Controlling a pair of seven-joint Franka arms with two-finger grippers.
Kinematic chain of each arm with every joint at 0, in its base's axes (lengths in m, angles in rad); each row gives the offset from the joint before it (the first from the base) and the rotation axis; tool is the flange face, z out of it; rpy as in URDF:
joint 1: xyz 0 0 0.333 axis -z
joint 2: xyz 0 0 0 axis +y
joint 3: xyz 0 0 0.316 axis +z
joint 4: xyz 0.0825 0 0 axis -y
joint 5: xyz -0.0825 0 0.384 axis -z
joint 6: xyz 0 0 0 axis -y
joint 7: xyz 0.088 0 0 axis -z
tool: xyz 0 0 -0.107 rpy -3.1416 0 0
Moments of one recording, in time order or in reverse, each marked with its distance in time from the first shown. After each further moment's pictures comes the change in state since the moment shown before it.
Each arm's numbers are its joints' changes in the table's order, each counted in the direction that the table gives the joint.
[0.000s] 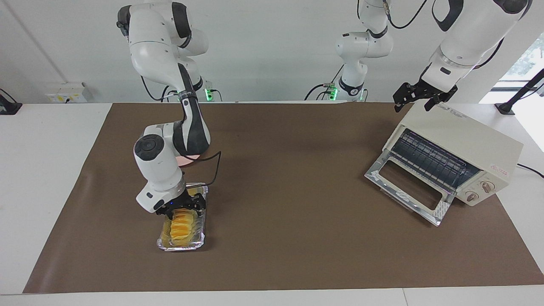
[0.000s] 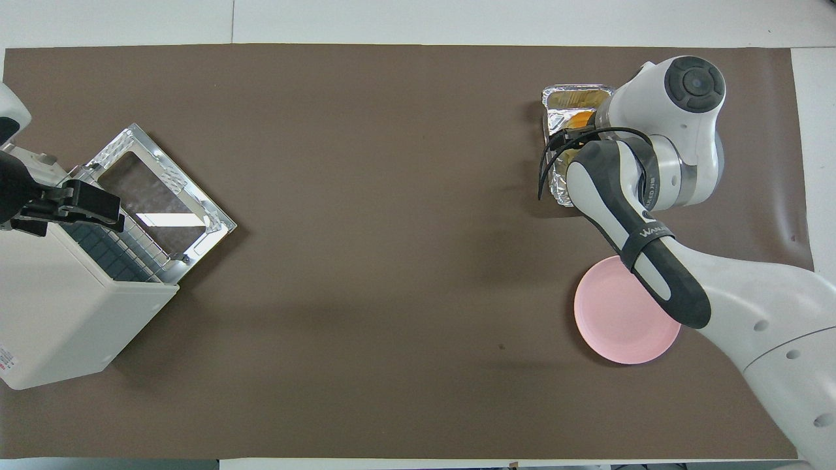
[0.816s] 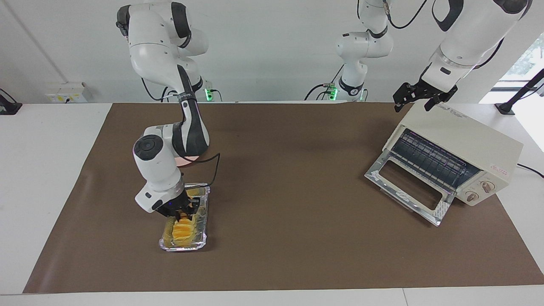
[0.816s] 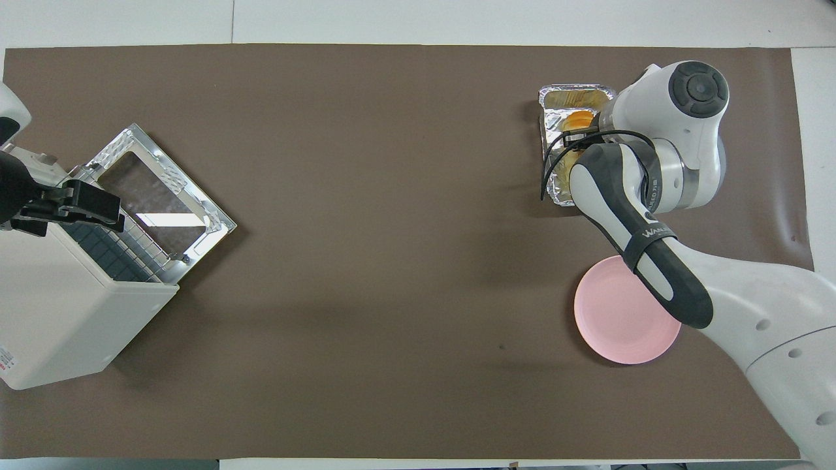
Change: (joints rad) left arm 0.000 0.000 0.000 0.000 0.000 0.000 0.000; right arm 0.008 -0.003 -0.002 -0.014 0.000 0.025 0.008
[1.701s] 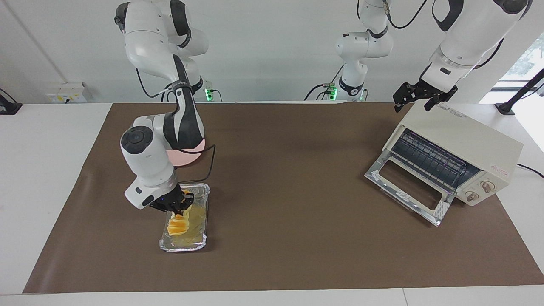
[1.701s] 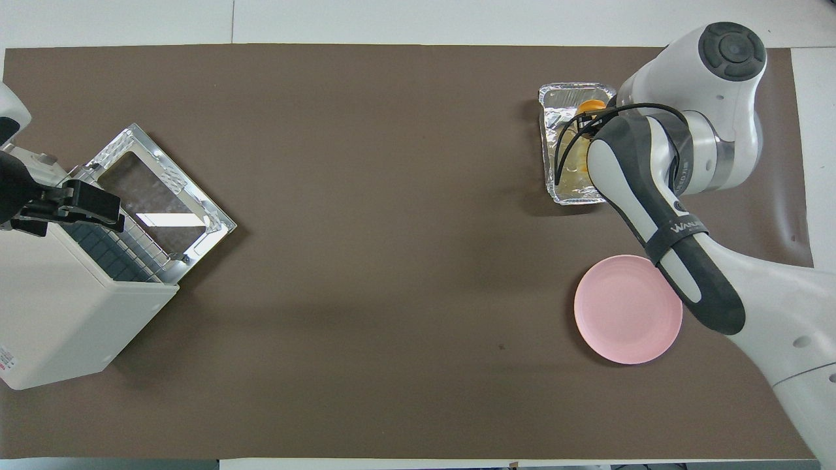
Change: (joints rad) left arm 0.000 0.000 0.000 0.000 0.000 0.000 0.000; right arm 0.008 -0.055 0.000 0.112 0.000 -0.227 0.003
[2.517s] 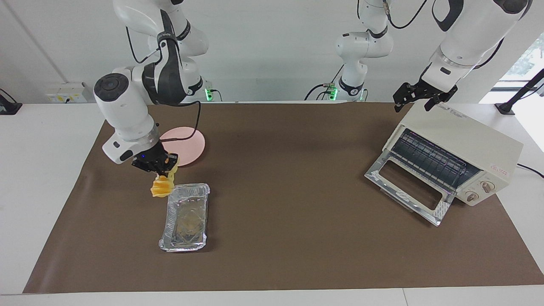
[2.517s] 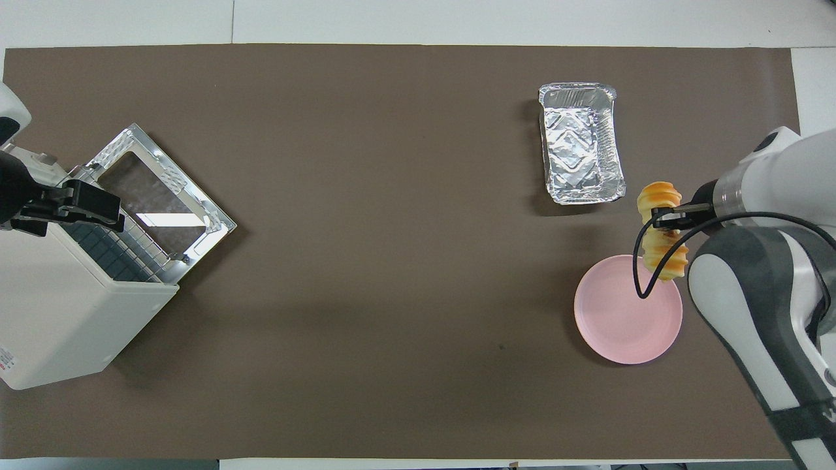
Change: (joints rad) left arm 0.000 0.000 0.000 0.000 0.000 0.000 0.000; right arm 0.074 -0.571 0.000 -0.573 -0.014 -0.061 -0.053
